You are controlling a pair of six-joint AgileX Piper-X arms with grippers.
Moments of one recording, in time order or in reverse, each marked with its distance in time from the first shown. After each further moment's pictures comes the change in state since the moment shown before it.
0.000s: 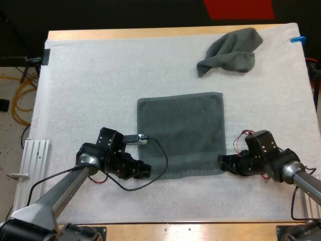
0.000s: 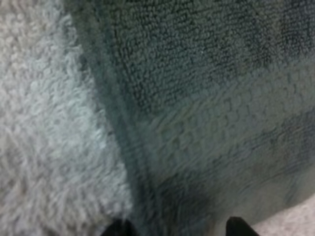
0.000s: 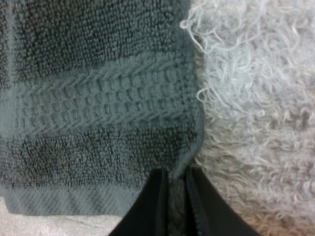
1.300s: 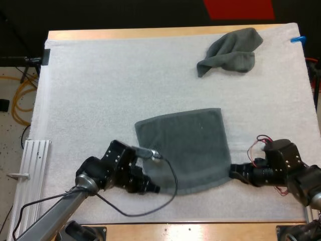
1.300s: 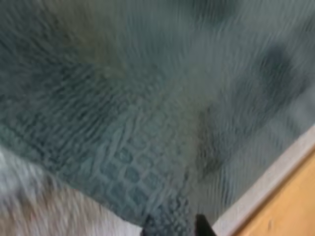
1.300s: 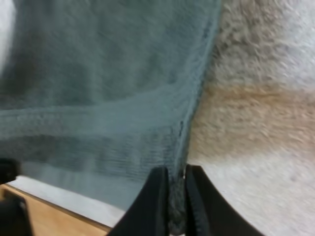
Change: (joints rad) left arm -0.218 -0.296 0.008 0.141 0.017 -0.038; right arm 0.000 -0.448 0.000 0.306 -0.060 0.044
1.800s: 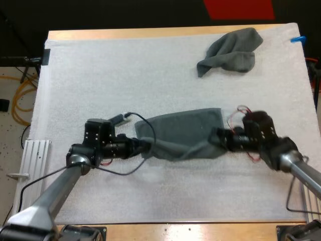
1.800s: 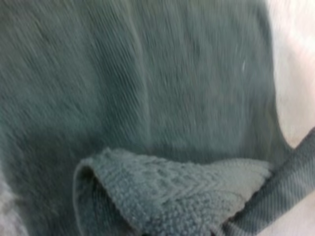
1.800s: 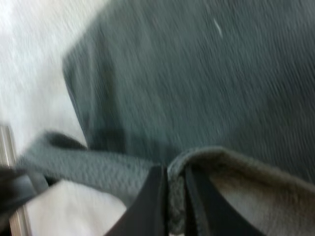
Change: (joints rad) left arm 0.353 0.263 0.000 -0.517 0.223 -0.200; right arm 0.000 0.478 -0.148 -0.509 0.006 0.175
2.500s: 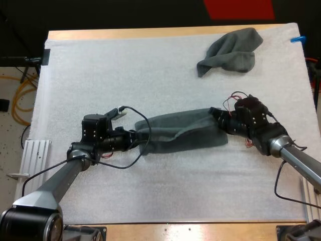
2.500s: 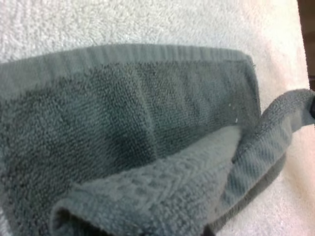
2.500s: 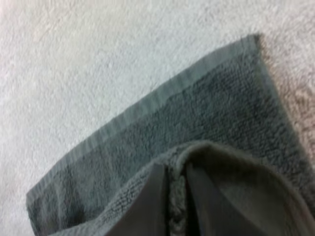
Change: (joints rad) left arm 0.049 0.107 0.000 -0.208 0.055 -0.033; right arm 0.000 0.135 -0.126 -0.024 0.297 0.043
